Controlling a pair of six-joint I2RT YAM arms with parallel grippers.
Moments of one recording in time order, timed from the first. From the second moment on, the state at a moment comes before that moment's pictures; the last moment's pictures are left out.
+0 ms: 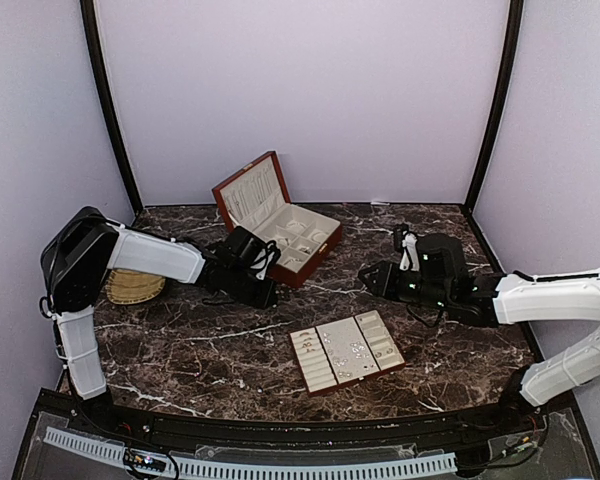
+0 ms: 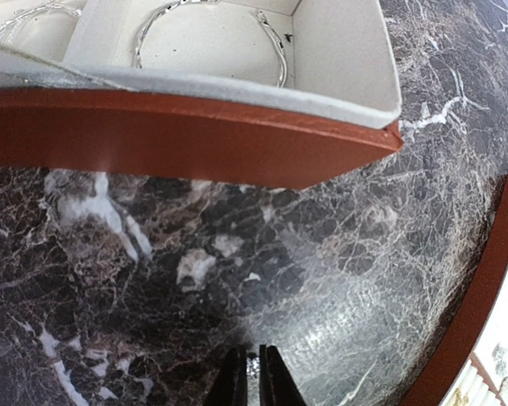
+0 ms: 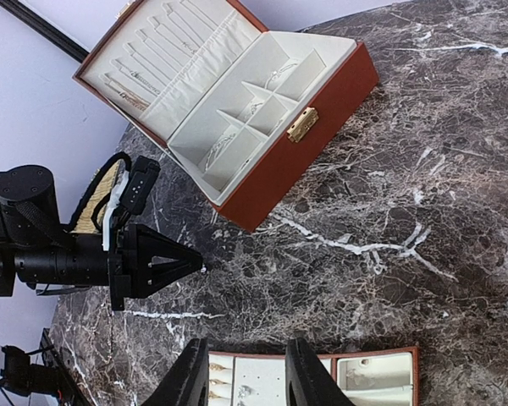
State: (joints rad) left arm -0.72 1.93 1.15 -0.18 0.12 -0.33; right arm 0.80 1.28 0.63 0.19 0.06 0.74
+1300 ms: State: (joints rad) left arm -0.73 1.62 0.98 0.07 0.33 -0.39; right arm 0.80 1.14 0.47 0.47 -0.08 0.72
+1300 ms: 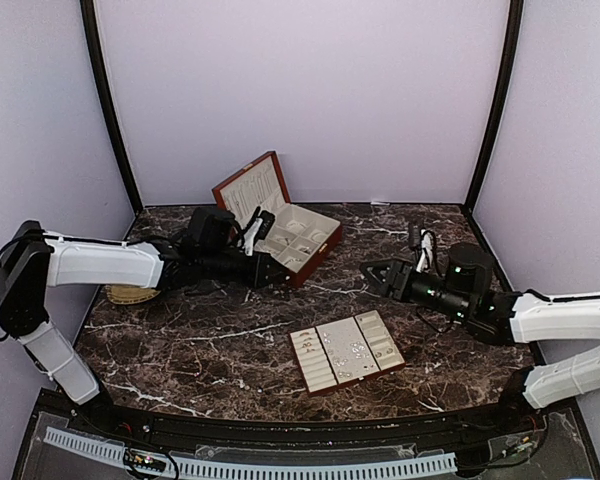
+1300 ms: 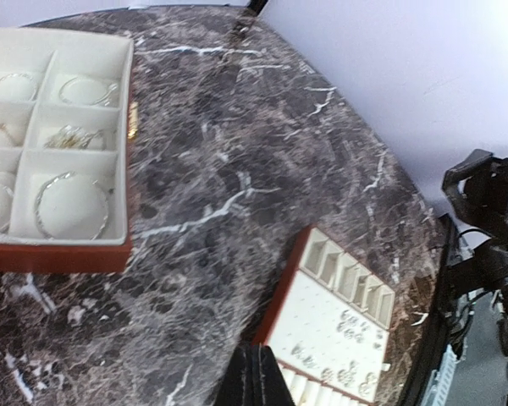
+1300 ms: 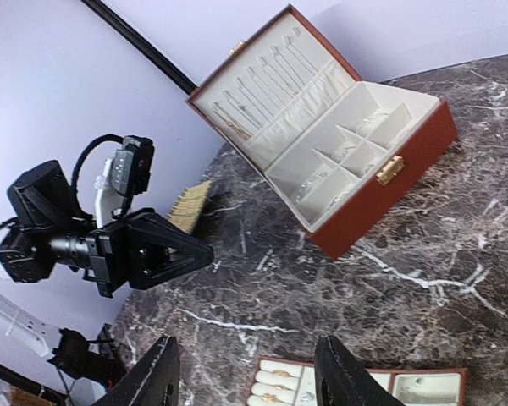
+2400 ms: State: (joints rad) left arm -0.82 1.59 0.85 0.69 0.64 -0.81; right arm 0.91 1.43 0.58 0.92 -0.34 0.72
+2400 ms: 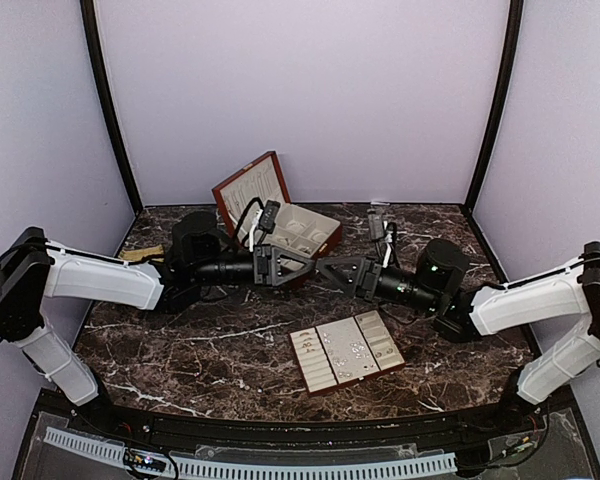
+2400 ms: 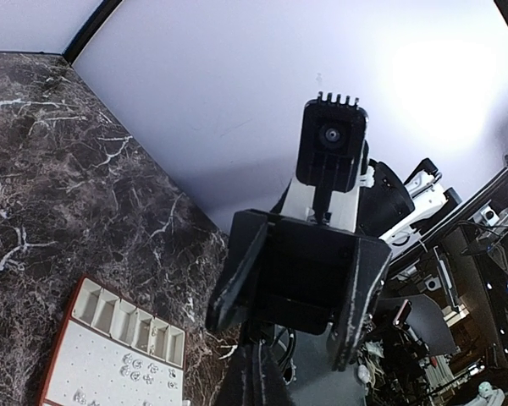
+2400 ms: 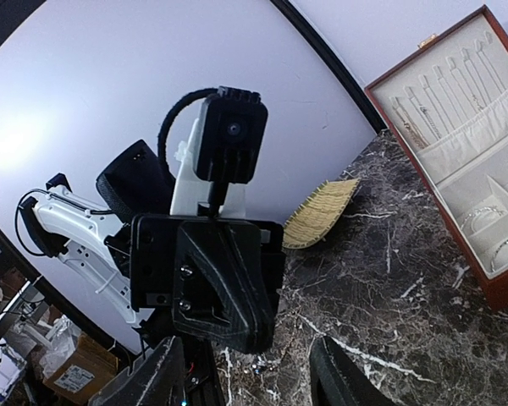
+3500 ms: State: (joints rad) left arm -0.82 1.57 0.85 0.69 0.64 -0.82; right arm 0.91 1.48 0.60 0.97 -0.37 0.74
